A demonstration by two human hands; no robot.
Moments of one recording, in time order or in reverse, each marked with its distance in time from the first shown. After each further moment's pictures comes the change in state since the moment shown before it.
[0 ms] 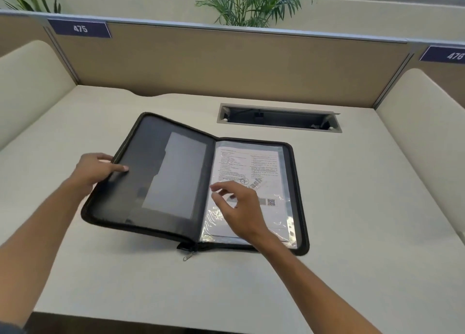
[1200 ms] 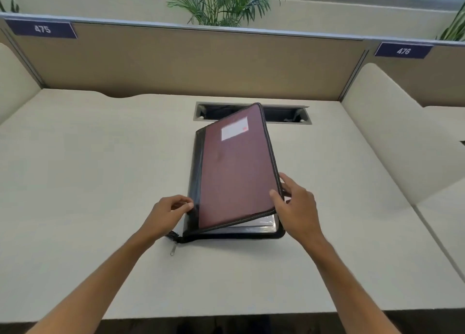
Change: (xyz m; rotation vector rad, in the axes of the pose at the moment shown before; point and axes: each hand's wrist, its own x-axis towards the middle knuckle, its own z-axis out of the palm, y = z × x) left_hand -0.145 -0.020 0.136 0.019 -0.524 0.338; right_hand -0.065 0.011 -0.122 -0.290 0.230 0.370
